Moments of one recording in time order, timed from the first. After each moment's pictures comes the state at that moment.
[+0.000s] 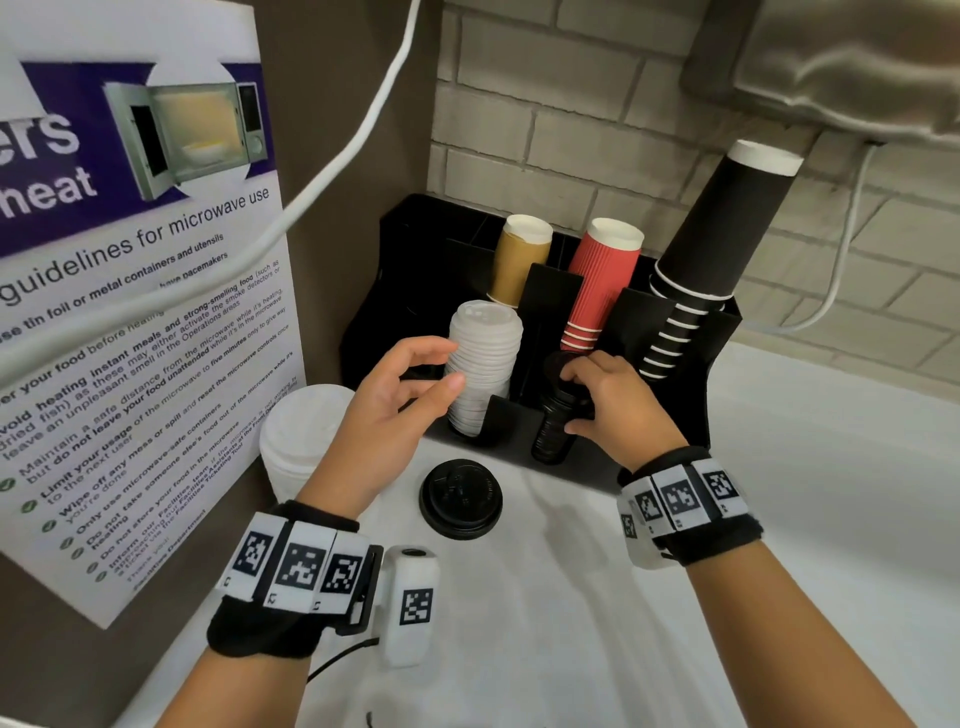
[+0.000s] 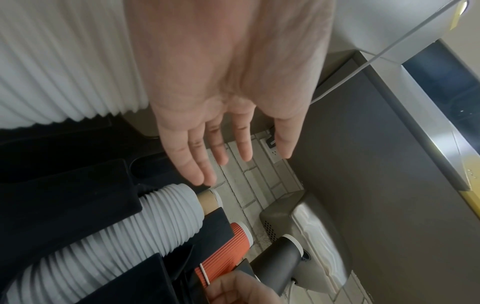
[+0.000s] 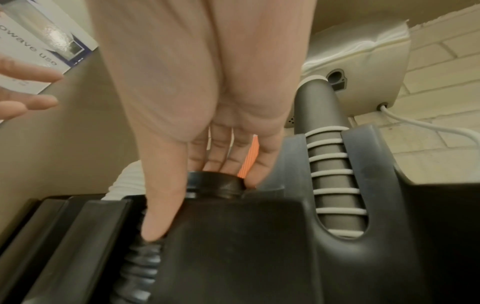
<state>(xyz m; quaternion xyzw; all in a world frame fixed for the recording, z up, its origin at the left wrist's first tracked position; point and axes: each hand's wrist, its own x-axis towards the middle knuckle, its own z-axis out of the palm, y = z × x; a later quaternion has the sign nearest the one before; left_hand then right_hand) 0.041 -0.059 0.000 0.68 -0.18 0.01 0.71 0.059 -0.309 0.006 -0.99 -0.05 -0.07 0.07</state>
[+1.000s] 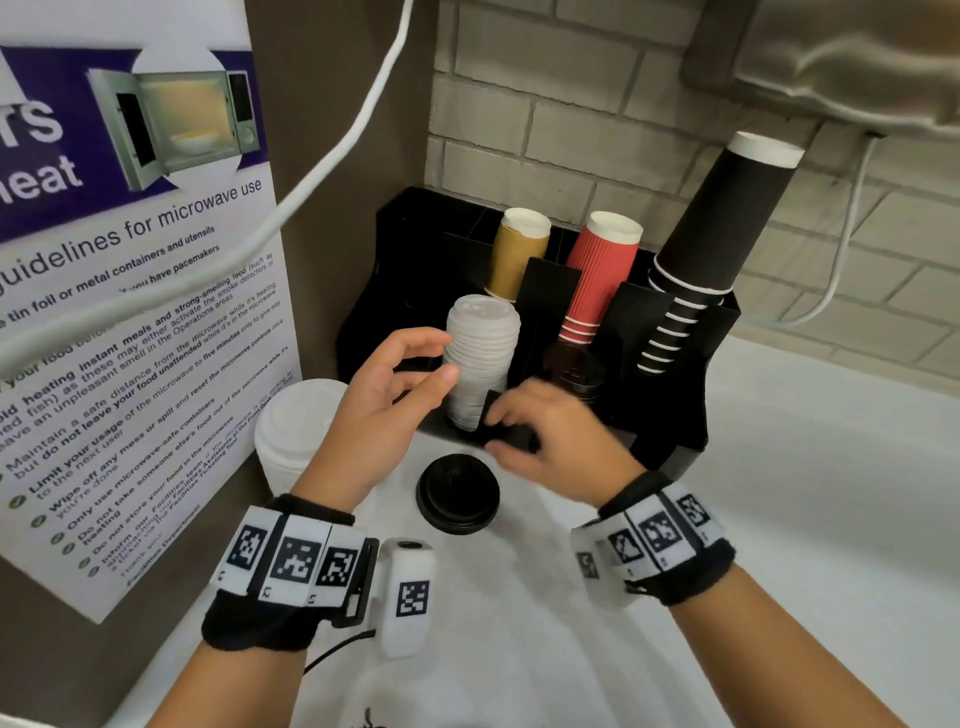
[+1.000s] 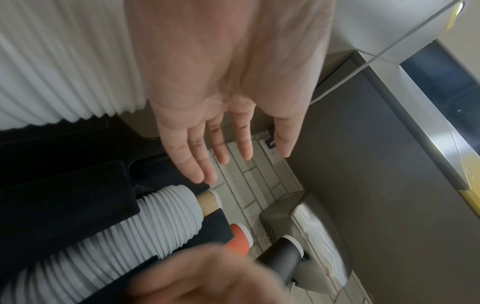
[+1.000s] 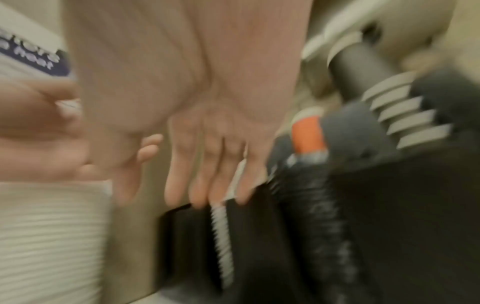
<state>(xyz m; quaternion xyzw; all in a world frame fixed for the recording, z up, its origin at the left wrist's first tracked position) 0.042 -0.059 0.000 0.68 -0.18 0.02 0.71 0.034 -0.265 -0.005 -0.95 -0.22 -0.09 0.20</state>
